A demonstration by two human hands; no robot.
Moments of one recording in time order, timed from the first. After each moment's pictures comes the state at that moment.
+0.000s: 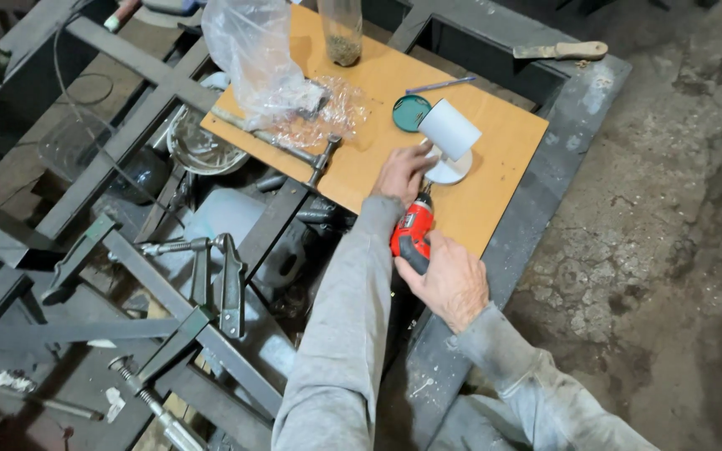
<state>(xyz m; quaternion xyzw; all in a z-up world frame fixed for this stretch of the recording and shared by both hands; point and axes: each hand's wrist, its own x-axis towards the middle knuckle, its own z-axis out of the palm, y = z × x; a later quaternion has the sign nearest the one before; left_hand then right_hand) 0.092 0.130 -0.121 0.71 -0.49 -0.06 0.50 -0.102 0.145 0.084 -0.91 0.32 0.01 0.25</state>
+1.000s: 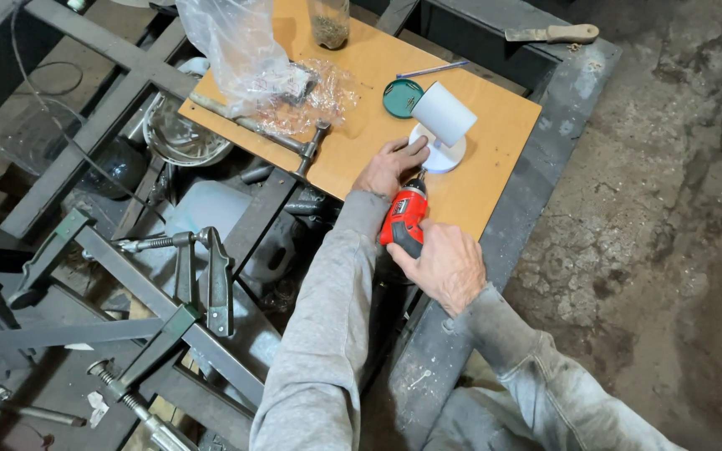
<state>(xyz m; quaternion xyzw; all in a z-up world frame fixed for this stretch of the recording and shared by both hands) 0.095 0.145 -0.115 0.73 -0.55 -0.13 0.40 -0.094 0.142 0.085 -0.91 0.33 0.06 0.25</state>
